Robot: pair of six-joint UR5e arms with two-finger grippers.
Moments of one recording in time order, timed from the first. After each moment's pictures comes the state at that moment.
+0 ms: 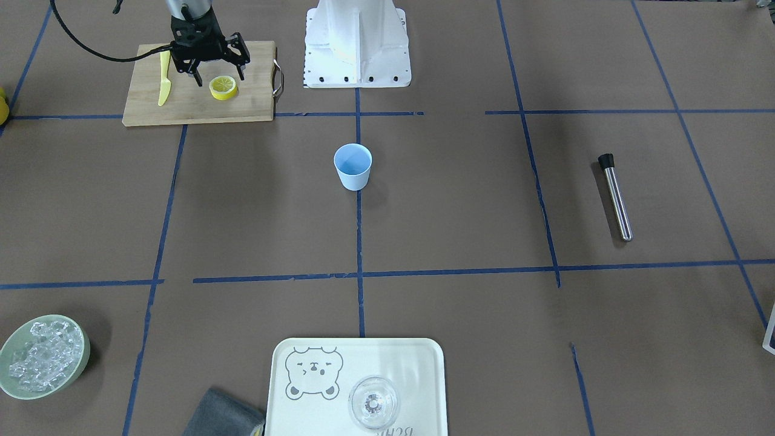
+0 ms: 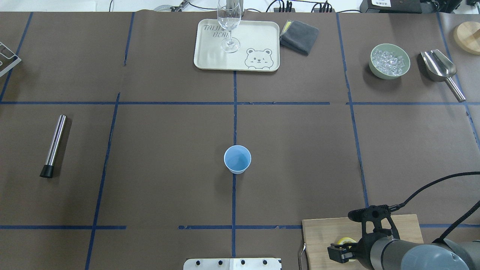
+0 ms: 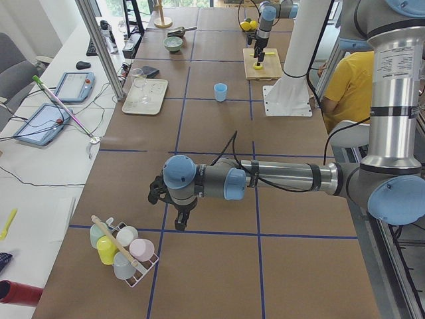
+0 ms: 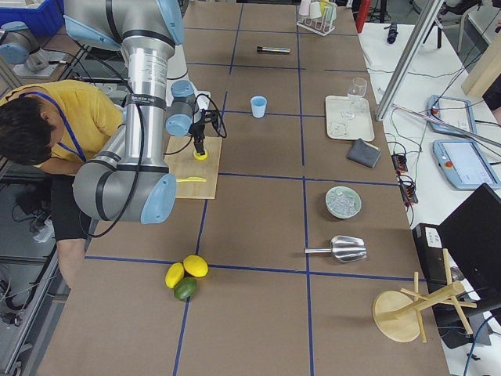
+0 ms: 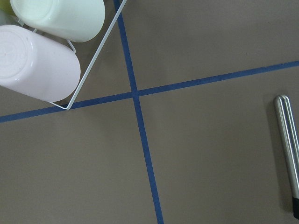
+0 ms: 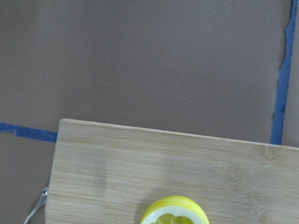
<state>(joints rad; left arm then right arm) -1.57 -1.52 -1.66 -1.62 -2.45 0.14 0.00 -1.75 2.26 -1.28 1.46 1.42</state>
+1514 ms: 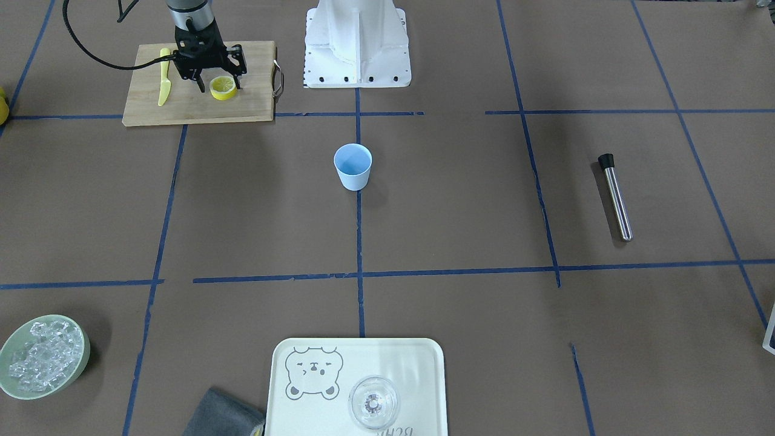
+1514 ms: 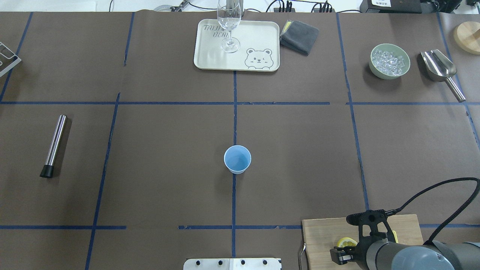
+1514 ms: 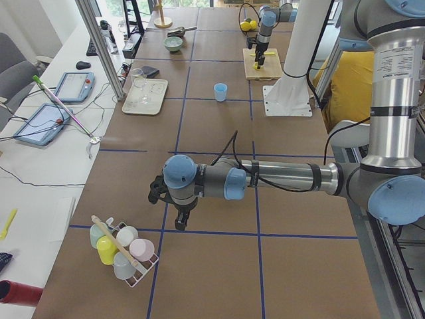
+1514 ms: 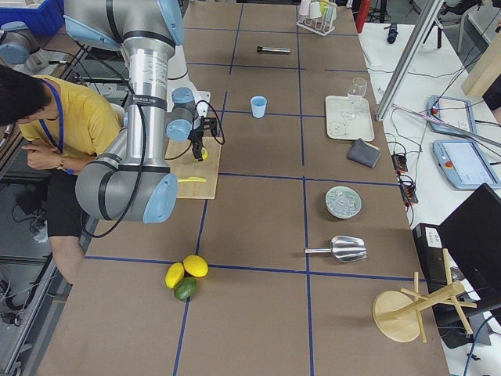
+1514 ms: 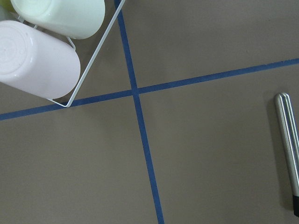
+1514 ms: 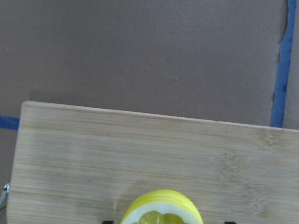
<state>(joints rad) -1.57 -1.52 -1.66 -1.62 -2.45 0.14 -0.01 -1.74 2.20 -1.28 1.48 1.44</state>
